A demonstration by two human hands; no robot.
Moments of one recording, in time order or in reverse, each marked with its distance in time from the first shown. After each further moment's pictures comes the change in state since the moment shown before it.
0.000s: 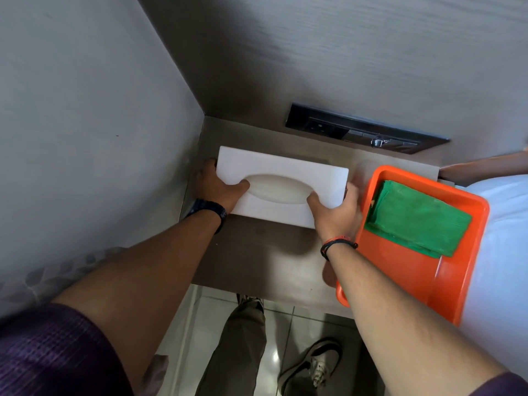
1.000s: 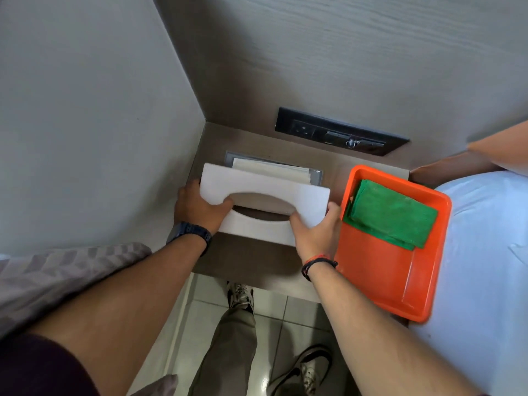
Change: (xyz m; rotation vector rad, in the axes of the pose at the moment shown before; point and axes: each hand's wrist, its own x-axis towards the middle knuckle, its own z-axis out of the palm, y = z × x) left_hand -0.071 -0.027 -0.027 0.099 0.176 0.078; right_hand -0.064 0.019 -0.034 0.015 -0.044 -0.077
